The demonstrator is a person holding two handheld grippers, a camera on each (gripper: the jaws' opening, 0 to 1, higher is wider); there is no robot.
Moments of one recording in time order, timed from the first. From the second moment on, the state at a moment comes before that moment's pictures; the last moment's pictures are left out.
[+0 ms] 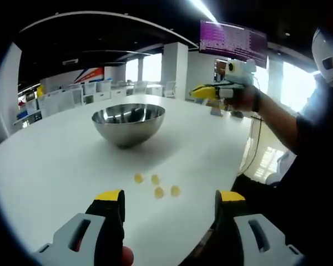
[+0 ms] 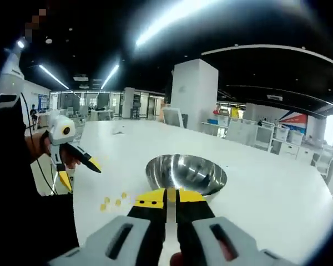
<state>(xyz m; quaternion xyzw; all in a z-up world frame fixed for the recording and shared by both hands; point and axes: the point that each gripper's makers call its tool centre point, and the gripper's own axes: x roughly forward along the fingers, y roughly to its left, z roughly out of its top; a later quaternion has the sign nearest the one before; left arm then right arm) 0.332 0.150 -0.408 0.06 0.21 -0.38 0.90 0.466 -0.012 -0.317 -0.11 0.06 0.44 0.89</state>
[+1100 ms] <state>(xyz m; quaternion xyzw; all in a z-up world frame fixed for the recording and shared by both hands) 0.324 0.166 -0.399 0.05 0.20 -0.37 0.91 0.572 0.073 -0.389 -0.28 0.22 0.49 0.79</state>
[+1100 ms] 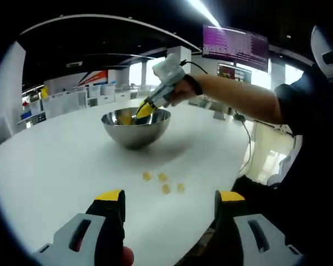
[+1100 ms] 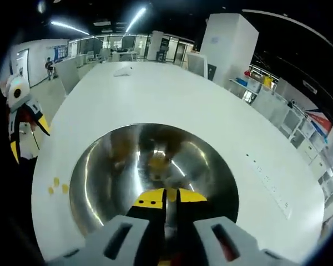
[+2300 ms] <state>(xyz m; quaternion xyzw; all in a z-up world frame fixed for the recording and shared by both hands) 0.329 0.159 -0.397 0.05 0.20 -0.37 0.91 0.455 0.001 -0.292 -0.13 0.06 0.48 0.87</state>
